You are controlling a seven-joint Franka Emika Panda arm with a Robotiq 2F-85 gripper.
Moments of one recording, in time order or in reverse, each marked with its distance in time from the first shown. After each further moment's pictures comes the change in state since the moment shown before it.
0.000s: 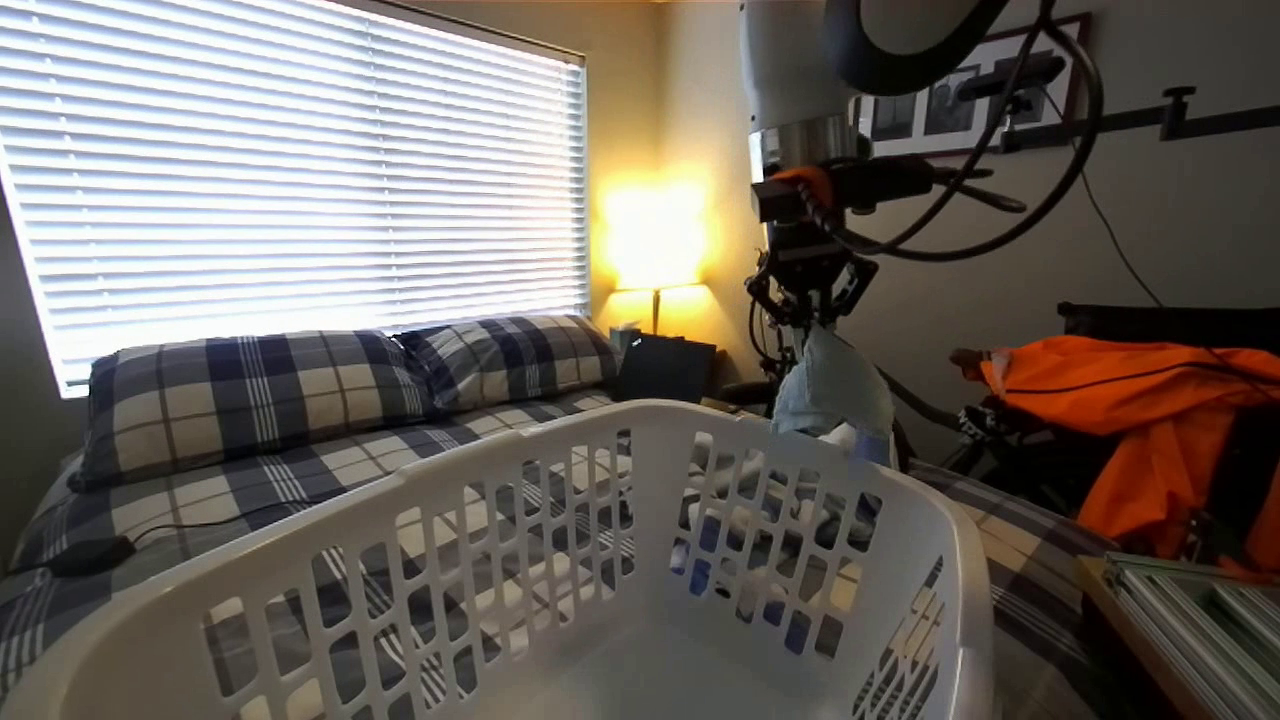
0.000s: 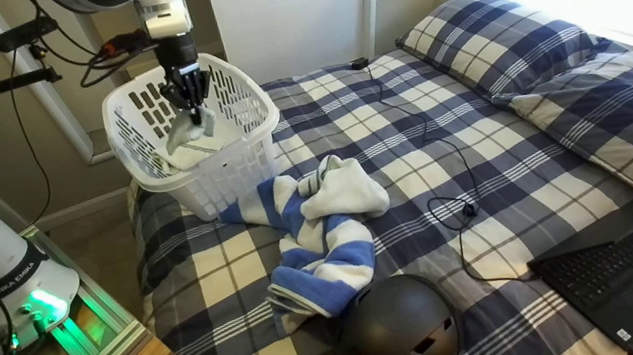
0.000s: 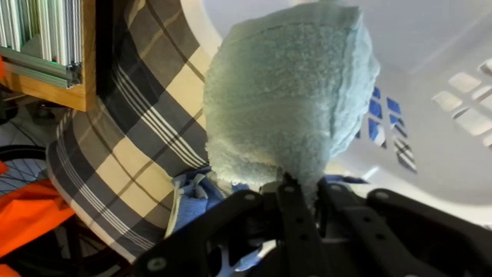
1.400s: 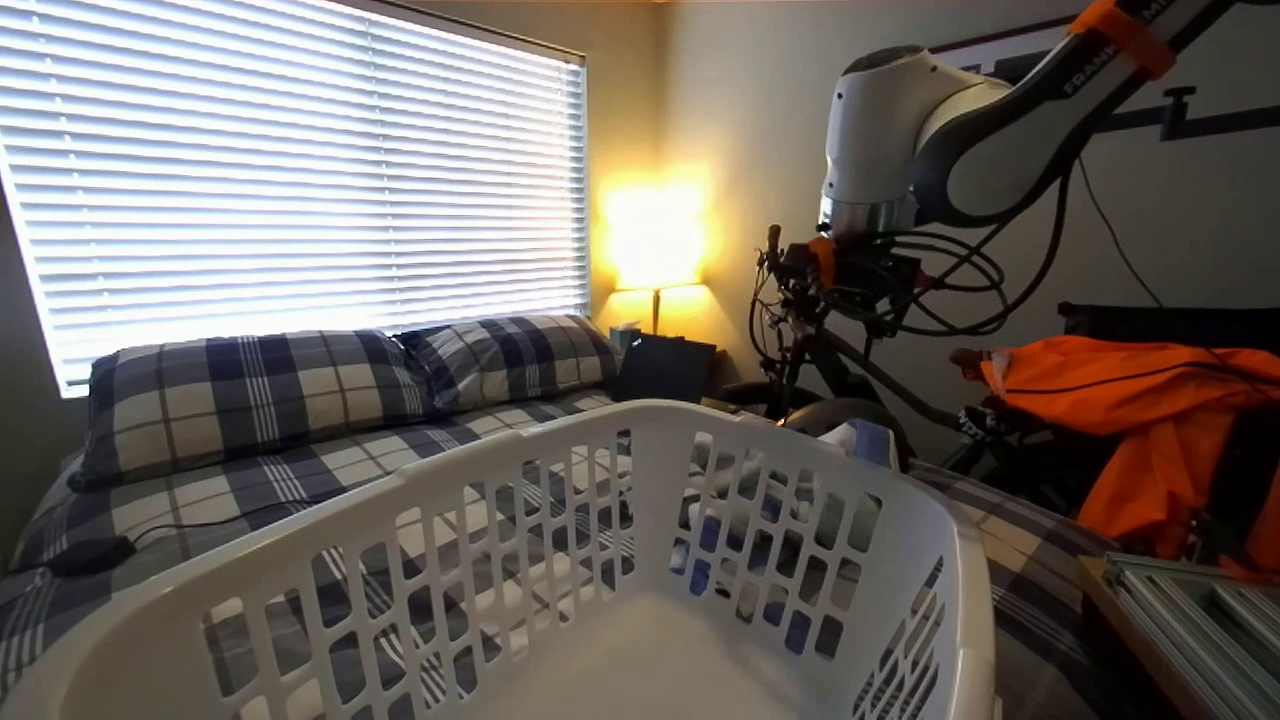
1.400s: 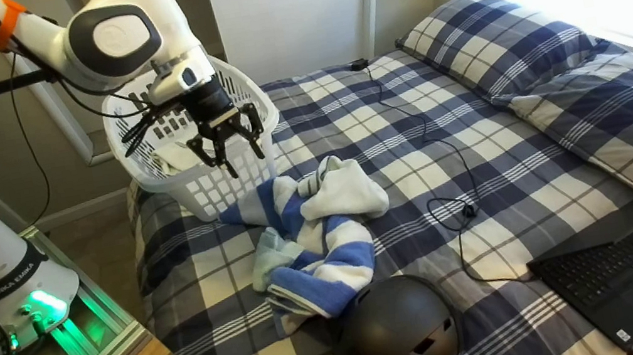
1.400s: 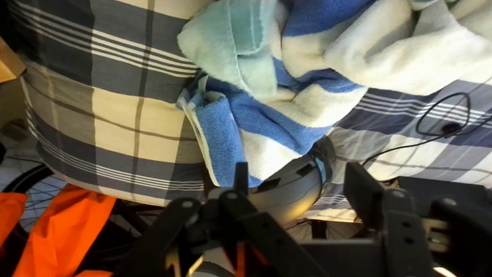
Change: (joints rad) arm -0.269 0.003 -0.057 -0.184 -0.450 0.444 0.548
